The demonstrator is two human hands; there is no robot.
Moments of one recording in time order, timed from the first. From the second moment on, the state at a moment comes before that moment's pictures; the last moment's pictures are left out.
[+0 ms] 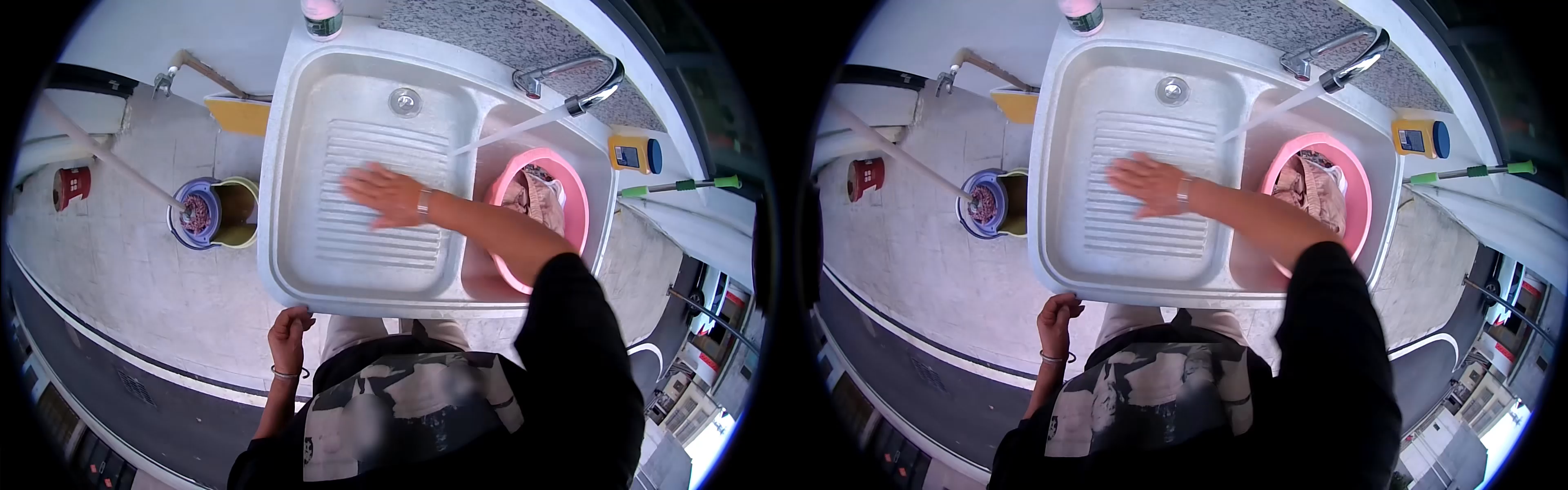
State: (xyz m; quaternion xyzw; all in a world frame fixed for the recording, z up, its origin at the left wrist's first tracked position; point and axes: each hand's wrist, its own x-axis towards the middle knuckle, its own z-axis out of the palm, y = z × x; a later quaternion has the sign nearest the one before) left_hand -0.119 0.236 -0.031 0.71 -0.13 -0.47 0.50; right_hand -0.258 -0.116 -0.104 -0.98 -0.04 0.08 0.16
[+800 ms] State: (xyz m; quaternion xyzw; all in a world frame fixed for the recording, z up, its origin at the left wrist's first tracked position) left_hand -0.127 0.232 -0.046 0.70 -0.09 -0.48 0.52; right_hand -0.411 -0.125 -0.051 -0.96 -0.03 0.23 0.16
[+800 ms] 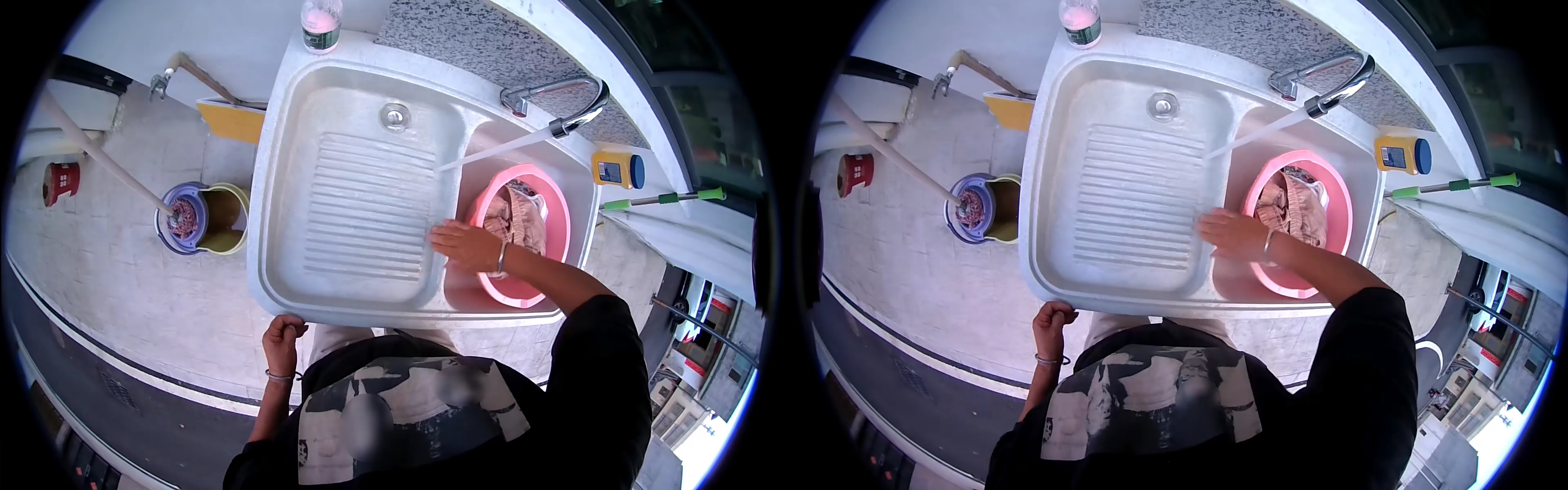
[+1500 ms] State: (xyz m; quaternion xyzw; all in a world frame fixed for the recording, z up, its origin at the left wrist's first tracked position) left_hand -0.124 0.234 -0.053 0.69 -0.10 -0.51 0.50; right_hand -0.319 -0.063 -0.077 -0.34 0.35 0.14 0.86
